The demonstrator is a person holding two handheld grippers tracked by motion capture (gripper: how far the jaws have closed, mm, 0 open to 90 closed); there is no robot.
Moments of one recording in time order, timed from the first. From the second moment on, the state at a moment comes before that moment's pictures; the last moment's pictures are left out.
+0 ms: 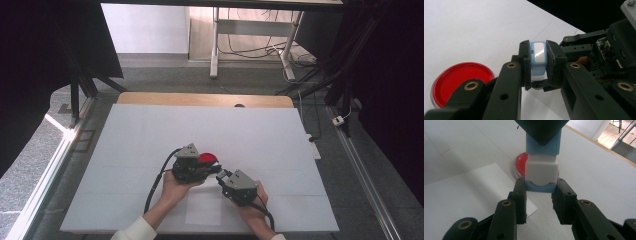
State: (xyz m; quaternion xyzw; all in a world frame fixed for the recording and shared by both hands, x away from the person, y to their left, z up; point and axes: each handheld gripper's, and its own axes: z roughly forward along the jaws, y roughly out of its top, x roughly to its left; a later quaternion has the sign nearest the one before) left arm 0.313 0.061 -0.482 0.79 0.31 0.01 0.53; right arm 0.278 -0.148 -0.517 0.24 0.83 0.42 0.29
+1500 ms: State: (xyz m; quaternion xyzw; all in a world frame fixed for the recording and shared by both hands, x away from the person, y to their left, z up) left arm 0.315 0.087 -0.469 0.78 0.31 0.05 0.54; right arm 0.283 -0.188 -0.517 0.26 0.82 0.44 0.25
